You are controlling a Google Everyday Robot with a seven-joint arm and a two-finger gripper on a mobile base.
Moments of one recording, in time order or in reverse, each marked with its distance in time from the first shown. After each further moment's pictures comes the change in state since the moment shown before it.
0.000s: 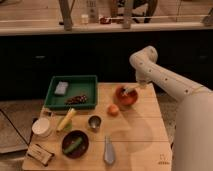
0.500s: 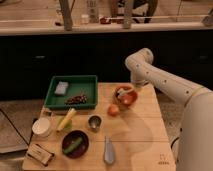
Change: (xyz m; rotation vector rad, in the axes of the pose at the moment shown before) arm -0.005 0.033 -0.008 -0.023 -0.036 -0.099
